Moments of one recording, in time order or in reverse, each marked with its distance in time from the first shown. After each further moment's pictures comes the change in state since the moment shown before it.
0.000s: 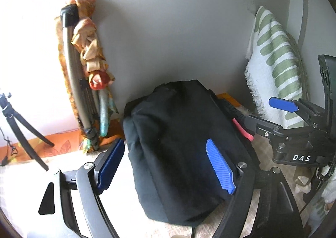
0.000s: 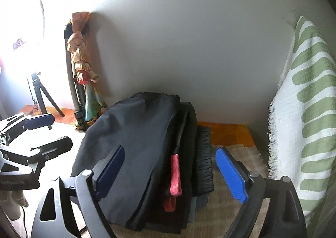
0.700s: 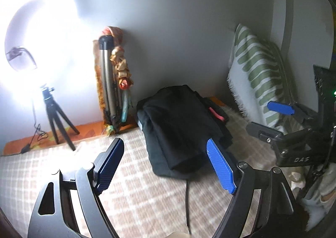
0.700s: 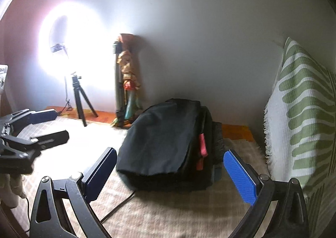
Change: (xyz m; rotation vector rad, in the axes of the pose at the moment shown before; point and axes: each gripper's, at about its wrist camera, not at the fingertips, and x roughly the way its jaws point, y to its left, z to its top) left arm -0.145 -0.006 -0.052 0.012 -0.100 -0.006; right arm -0.127 0.058 -0.044 -0.024 -0.104 0.052
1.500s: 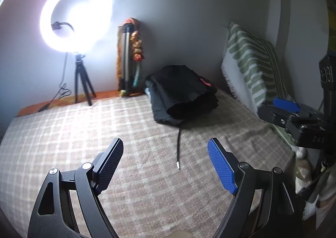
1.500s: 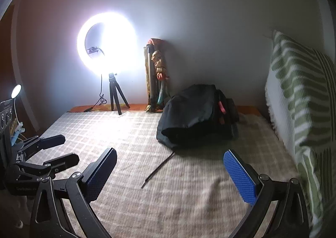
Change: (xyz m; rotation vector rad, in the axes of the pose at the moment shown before) left arm -0.101 -0.035 -0.123 -0.067 -0.015 0.063; right arm -0.125 0.057 -0.100 0.093 -0.051 0.080
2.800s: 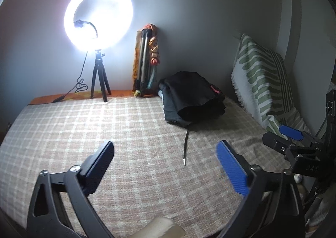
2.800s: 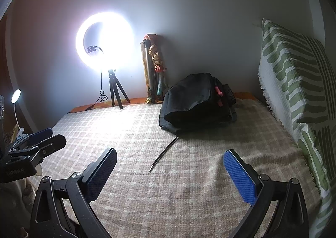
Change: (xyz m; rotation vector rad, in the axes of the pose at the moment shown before) left arm -0.035 0.008 -0.008 -0.089 -0.045 0.057; right arm -0.018 0.010 -0.032 0.059 0.016 -0.016
